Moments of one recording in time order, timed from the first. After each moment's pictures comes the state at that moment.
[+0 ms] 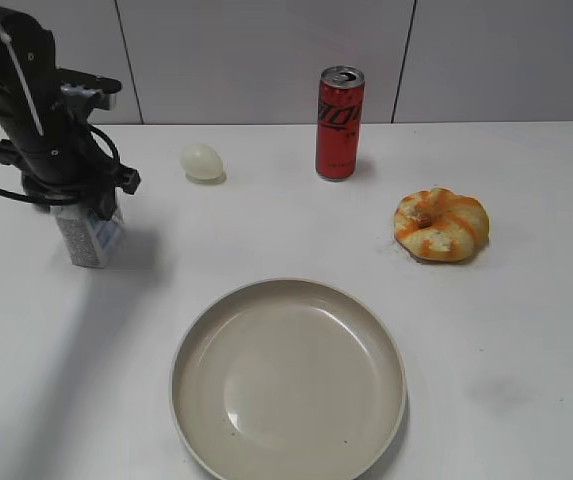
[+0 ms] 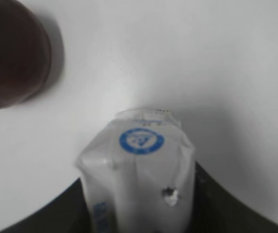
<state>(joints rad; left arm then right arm) -0.33 2.00 -1.39 0.03 0.75 -0.04 0.12 0.00 -0.41 0.02 0.95 0.03</state>
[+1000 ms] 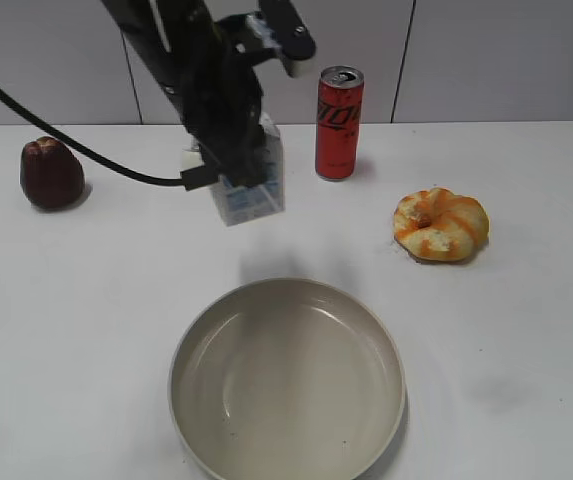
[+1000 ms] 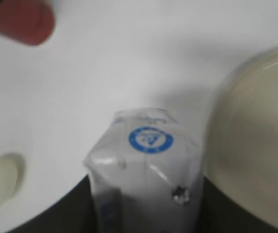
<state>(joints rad) -0.69 1.98 -1.67 -0.20 0.94 0.88 0.12 0.00 -0.41 0.02 0.95 0.03</state>
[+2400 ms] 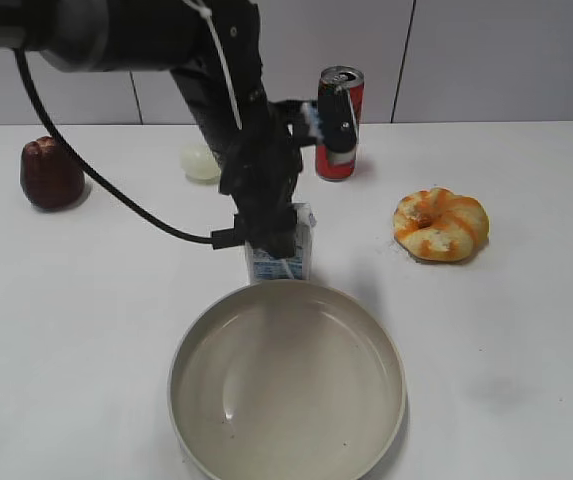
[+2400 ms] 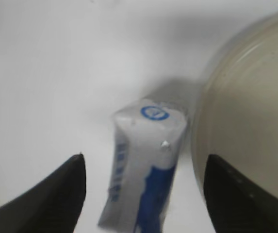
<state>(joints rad) -0.70 2.06 -1.67 -0.22 0.93 0.99 0.12 0.00 -0.41 0.02 0.95 0.03</state>
